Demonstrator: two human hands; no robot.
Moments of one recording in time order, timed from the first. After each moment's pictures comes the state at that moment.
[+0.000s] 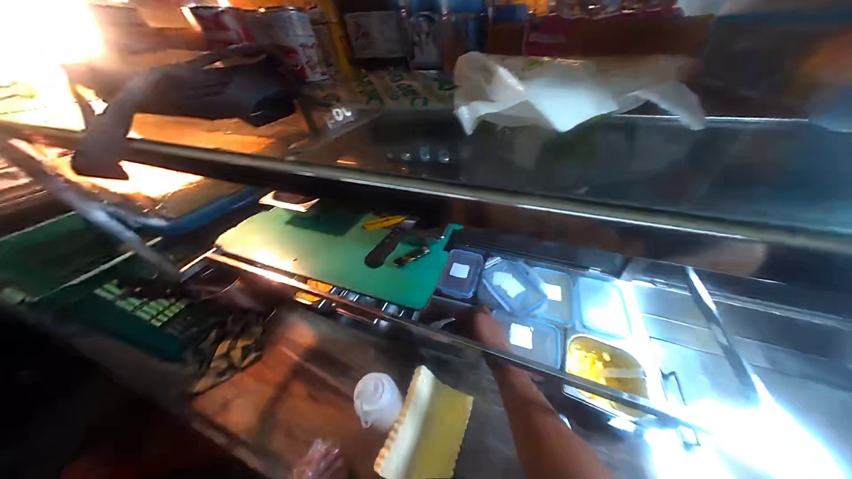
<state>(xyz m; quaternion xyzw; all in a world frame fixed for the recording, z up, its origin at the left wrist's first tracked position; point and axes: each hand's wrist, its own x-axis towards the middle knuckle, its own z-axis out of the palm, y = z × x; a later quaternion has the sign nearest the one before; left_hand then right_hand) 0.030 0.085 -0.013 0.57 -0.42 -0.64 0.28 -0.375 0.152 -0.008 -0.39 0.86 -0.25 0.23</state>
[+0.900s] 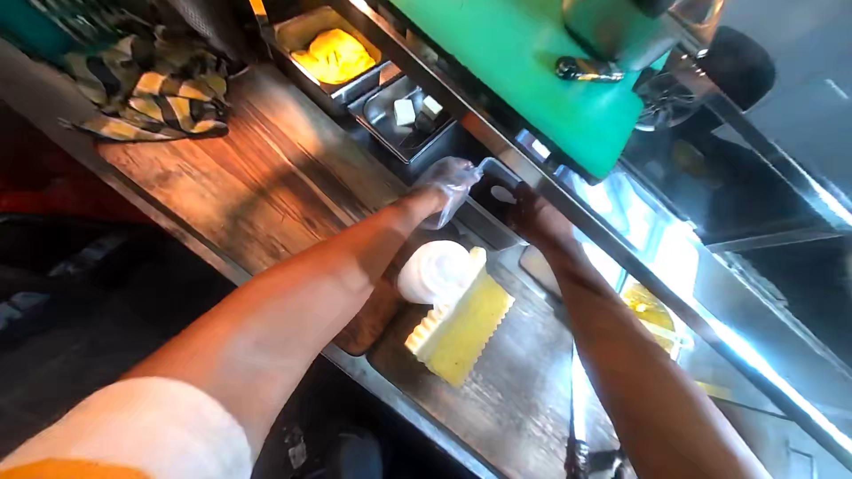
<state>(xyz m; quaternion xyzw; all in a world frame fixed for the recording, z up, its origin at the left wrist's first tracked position) -0.227 -0.071 -0.060 0.34 -0.80 -0.50 0.06 -0.430 0.093 -0.100 -0.52 0.84 0.02 0.11</state>
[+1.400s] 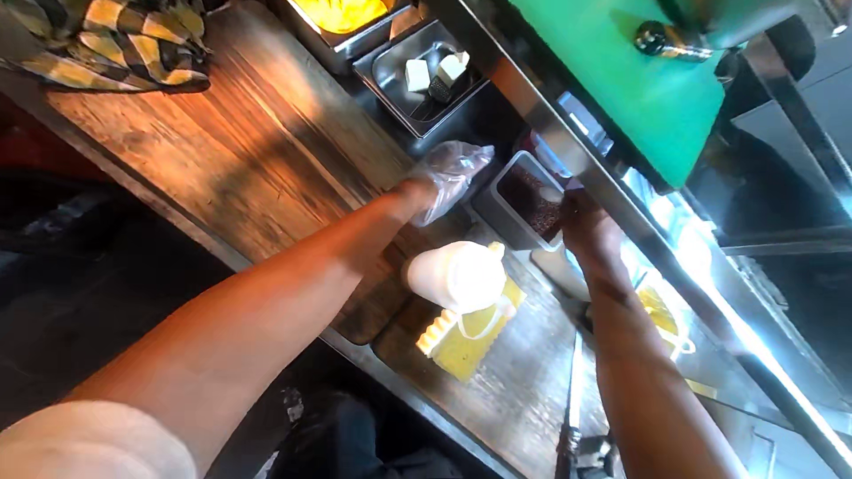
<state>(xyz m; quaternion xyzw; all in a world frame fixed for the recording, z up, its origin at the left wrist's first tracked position) -0.189 -0.067 -0.055 0.35 -0.67 -0.65 0.09 -0.369 0.114 -0.005 -0.35 0.93 -0.02 0.12</state>
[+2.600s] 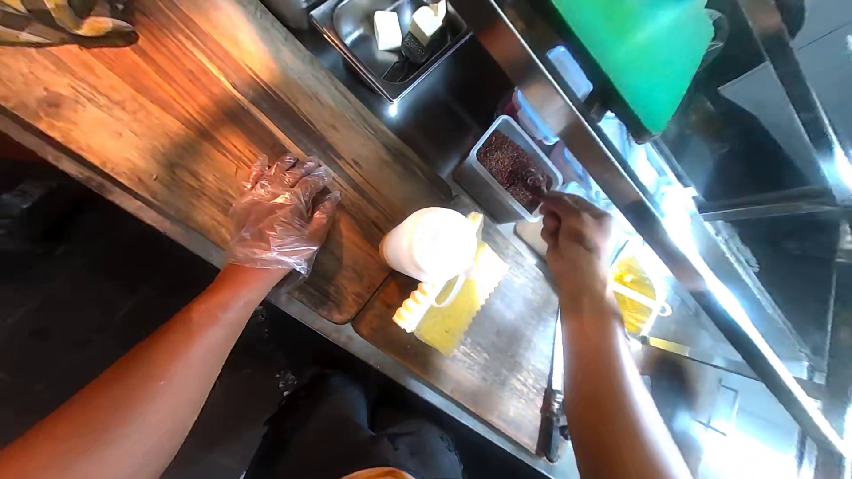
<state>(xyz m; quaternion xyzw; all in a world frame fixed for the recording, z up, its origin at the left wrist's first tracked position) 0.010 -0.042 -0.098 0.38 -0.90 -0.21 0.09 -0.314 0.156 0.007 -0.07 0.78 -0.56 0.26</state>
